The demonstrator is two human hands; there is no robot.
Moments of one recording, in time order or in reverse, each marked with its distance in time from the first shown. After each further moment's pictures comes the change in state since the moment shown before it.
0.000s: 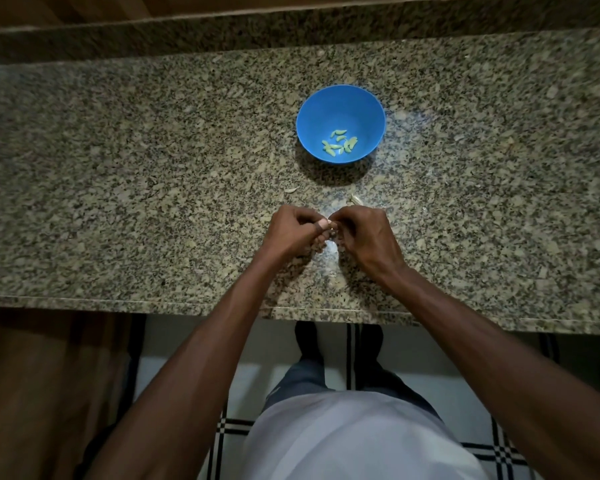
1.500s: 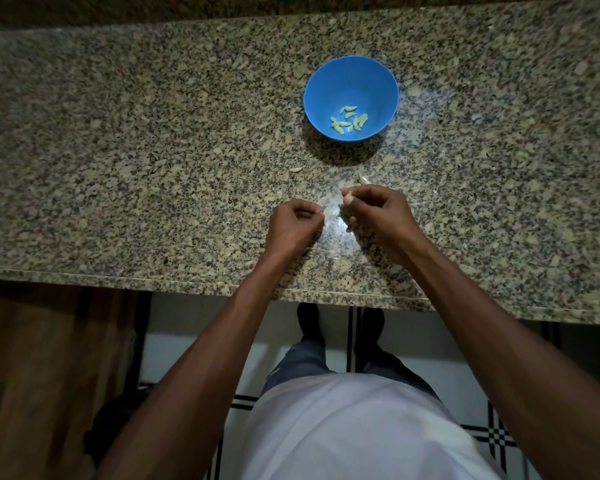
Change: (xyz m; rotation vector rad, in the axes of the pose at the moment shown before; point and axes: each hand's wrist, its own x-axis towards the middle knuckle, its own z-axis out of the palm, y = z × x) left_hand -0.017 -0.021 0.016 -0.153 0.181 -0.172; right_hand 0.002 0.019 -0.001 0.795 -0.064 0.522
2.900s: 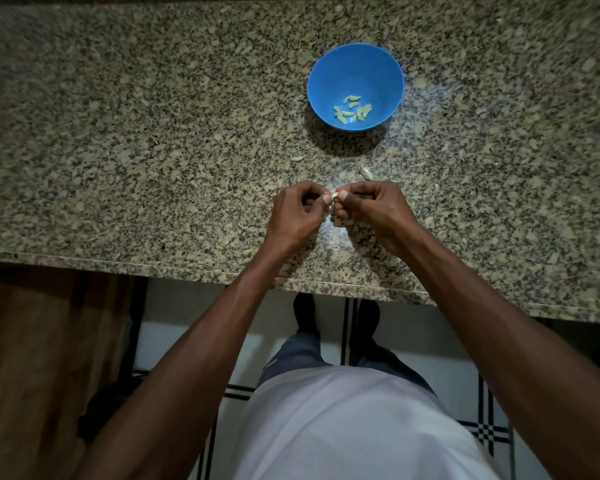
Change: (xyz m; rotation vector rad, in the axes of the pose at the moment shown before) left_hand -0.002 0.003 0.003 0.195 0.037 0.314; right_hand -0.006 -0.011 0.006 0.076 -0.068 0.111
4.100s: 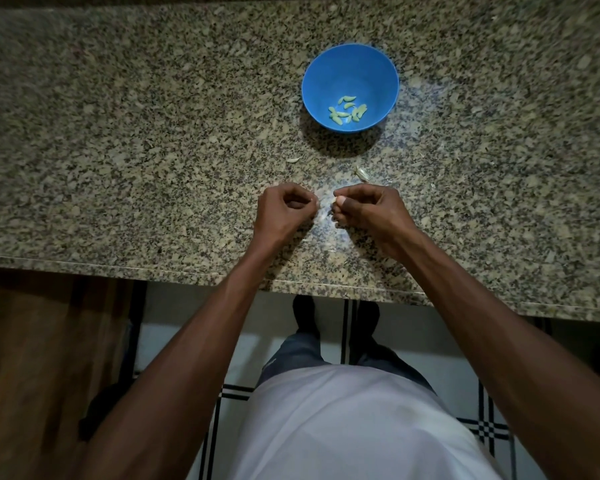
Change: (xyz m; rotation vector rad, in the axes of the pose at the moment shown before) left_hand 0.006 -0.011 -0.011 -0.107 0.010 -0.070; right_hand 0.002 0.009 -0.006 -0.006 -0.017 0.001
